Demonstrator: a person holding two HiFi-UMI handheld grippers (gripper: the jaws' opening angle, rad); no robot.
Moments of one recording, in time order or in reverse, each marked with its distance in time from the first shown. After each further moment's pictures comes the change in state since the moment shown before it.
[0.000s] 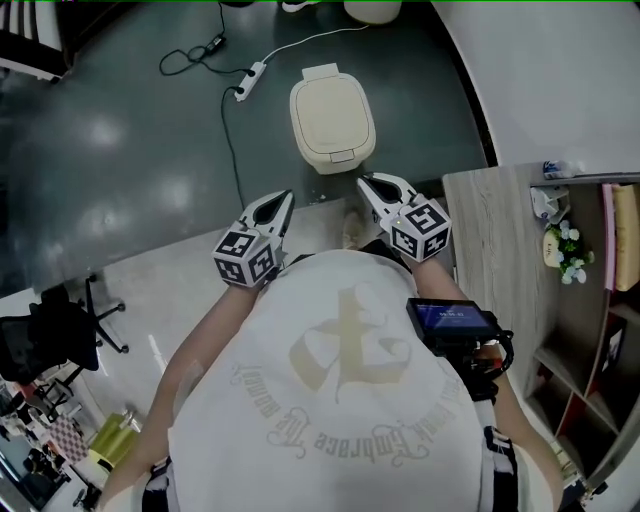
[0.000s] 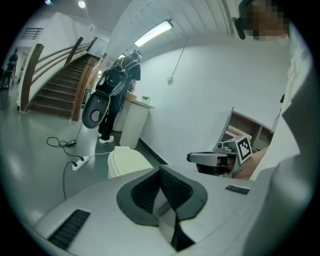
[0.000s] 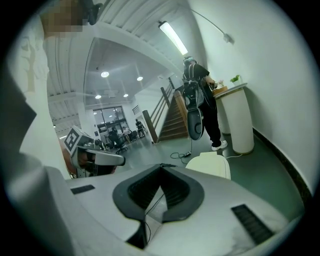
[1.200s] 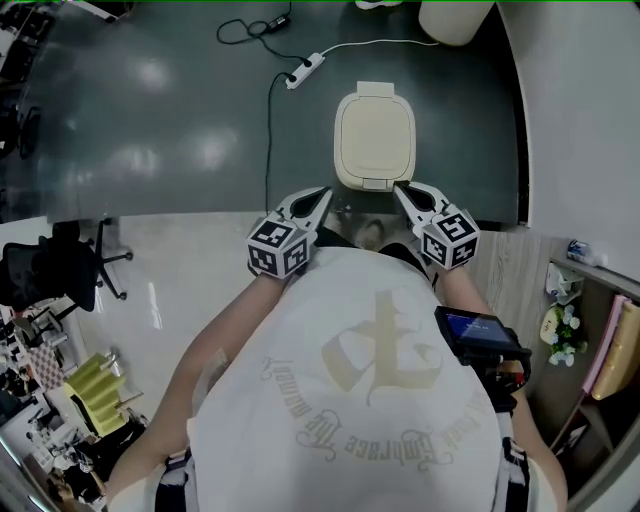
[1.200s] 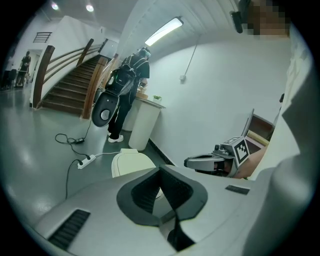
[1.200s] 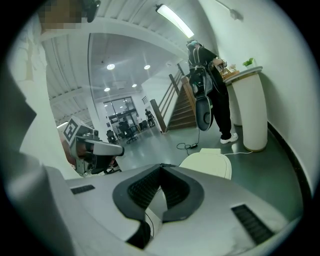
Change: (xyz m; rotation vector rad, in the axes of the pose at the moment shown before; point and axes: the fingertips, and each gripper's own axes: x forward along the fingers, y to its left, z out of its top) left arm 0.069 0.030 0.035 -0.076 -0.005 0.117; right arm 0.056 -0.081 0.012 -0.030 0.151 0.140
